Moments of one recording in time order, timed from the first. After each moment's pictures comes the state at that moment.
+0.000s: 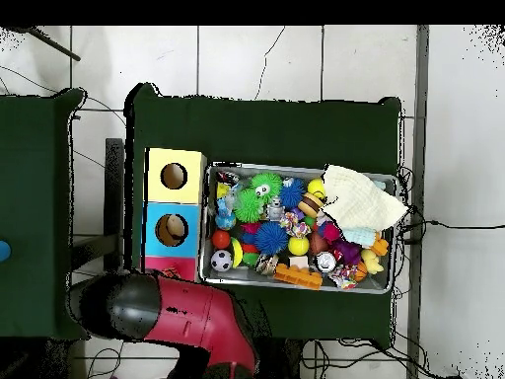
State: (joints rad) arm 0.20 -0.93 -0.20 1.96 0.35 0.73 1.84
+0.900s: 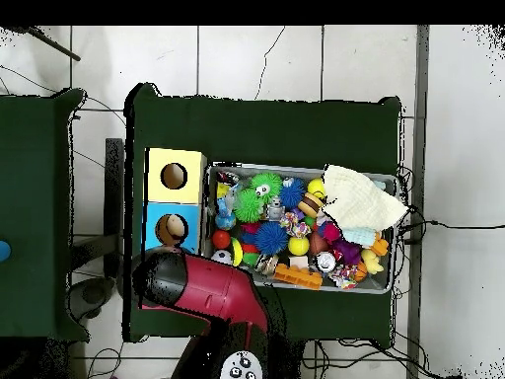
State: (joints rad) arm 0.16 -0.78 -0.20 1.93 0.35 0.56 1.84
